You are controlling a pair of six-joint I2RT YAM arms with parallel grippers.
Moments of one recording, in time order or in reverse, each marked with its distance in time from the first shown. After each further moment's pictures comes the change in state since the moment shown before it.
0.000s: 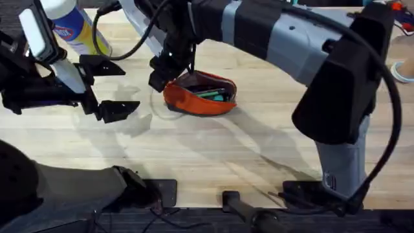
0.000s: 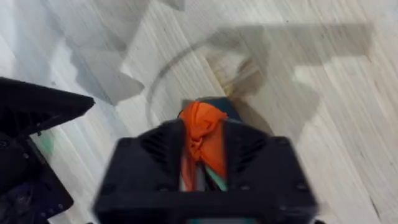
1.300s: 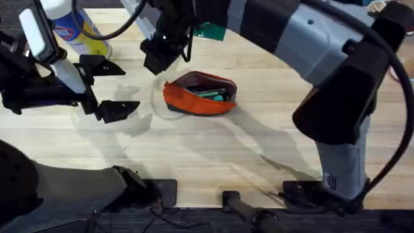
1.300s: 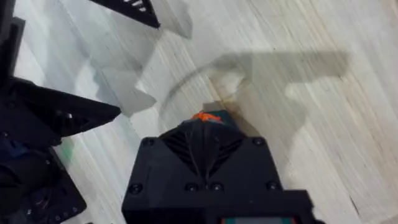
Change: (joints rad) left arm 0.000 0.000 0.000 0.000 0.000 0.000; right arm 0.000 -0.003 0.148 -0.059 0.000 0.000
